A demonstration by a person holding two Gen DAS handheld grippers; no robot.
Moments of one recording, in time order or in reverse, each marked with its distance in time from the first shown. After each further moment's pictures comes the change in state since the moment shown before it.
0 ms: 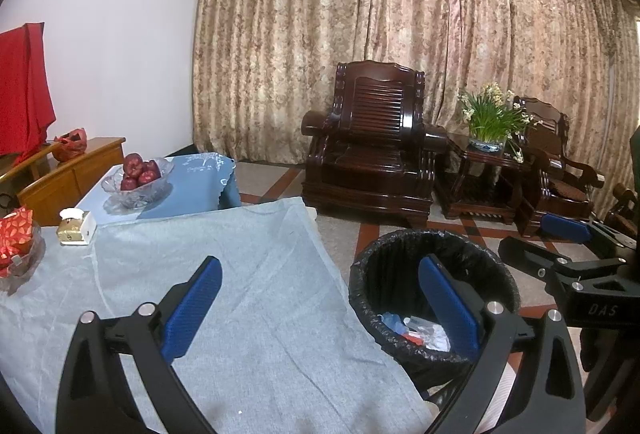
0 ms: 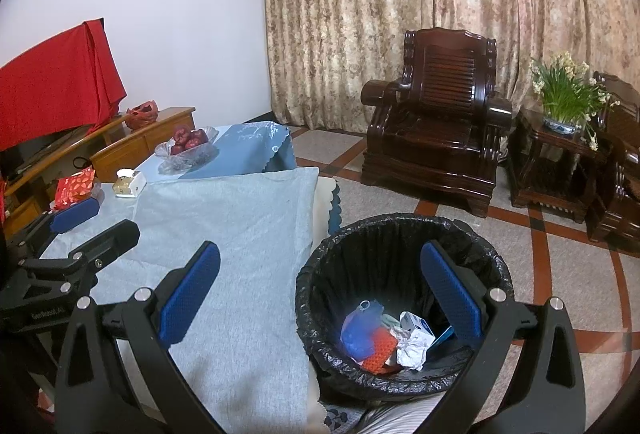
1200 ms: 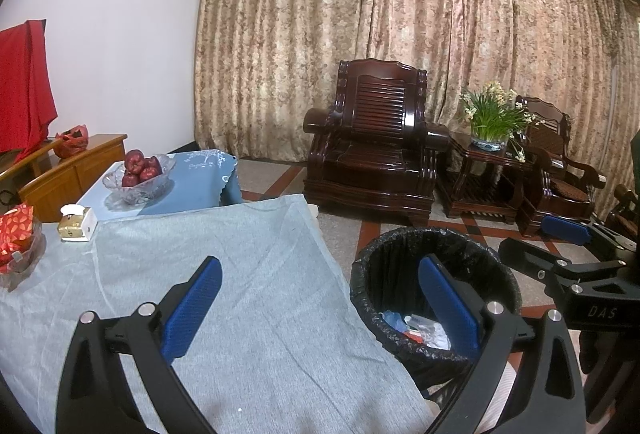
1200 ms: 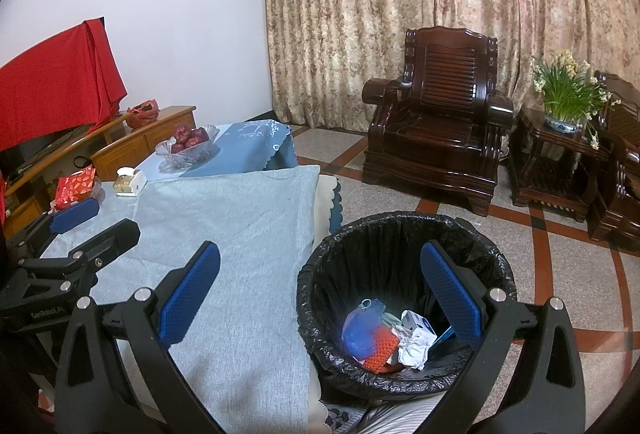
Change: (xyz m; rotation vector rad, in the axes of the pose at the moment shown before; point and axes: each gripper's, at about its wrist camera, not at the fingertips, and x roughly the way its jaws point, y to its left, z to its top) left arm 0.000 0.005 0.003 0.000 0.003 0.000; right arm 0.000 0.000 0.001 0.000 0.001 0.001
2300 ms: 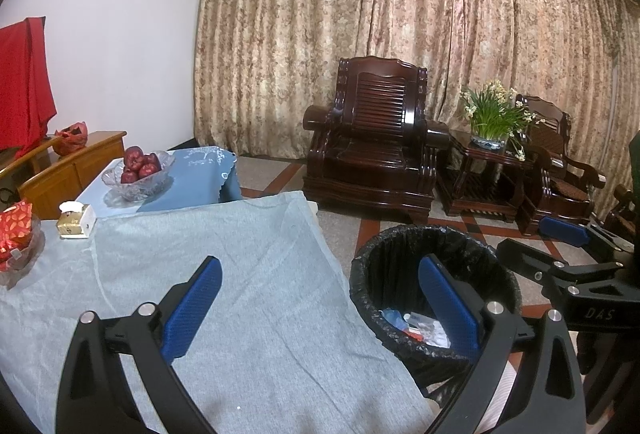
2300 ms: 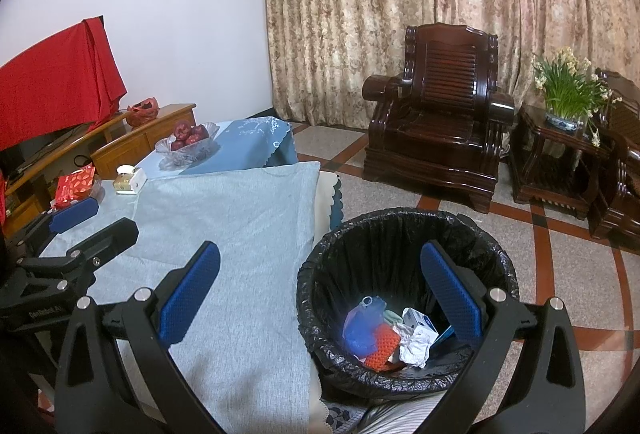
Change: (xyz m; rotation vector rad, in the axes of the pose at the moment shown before) left arm -0.001 0.002 0.003 -0.003 0.003 -0.004; right arm 0.000 0.001 0.001 0.002 0.004 0.002
